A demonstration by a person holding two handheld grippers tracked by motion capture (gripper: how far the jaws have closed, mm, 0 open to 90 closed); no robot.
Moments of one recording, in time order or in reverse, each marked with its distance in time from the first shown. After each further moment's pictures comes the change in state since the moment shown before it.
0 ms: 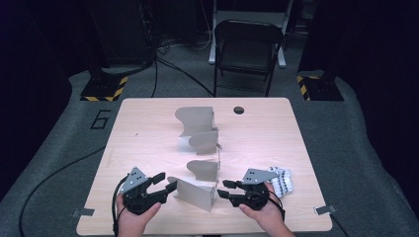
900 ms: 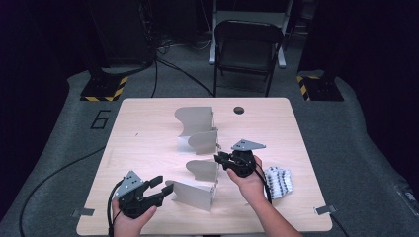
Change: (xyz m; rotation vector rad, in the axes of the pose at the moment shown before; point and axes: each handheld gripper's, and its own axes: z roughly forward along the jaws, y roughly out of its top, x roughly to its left) left arm 0.000 -0.006 -0.012 -0.008 -0.010 -0.004; right arm -0.055 0.044 0.050 -0.032 -0.226 0.125
